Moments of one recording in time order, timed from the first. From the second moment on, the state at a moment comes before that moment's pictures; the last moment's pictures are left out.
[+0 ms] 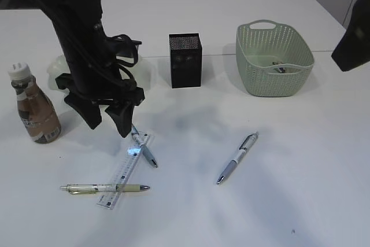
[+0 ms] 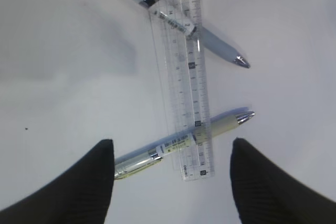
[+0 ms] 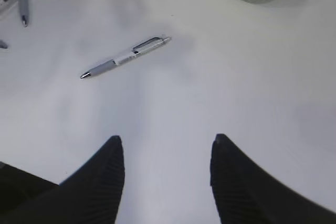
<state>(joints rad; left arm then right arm) -0.48 2.02 -1.61 -0.10 1.23 -0.07 0.36 1.25 -1.33 -0.06 1.26 -0.08</state>
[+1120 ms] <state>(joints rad) -0.52 2.17 -1.62 -0.08 1.21 -0.08 0.36 1.25 -1.33 0.02 1.26 -0.26</state>
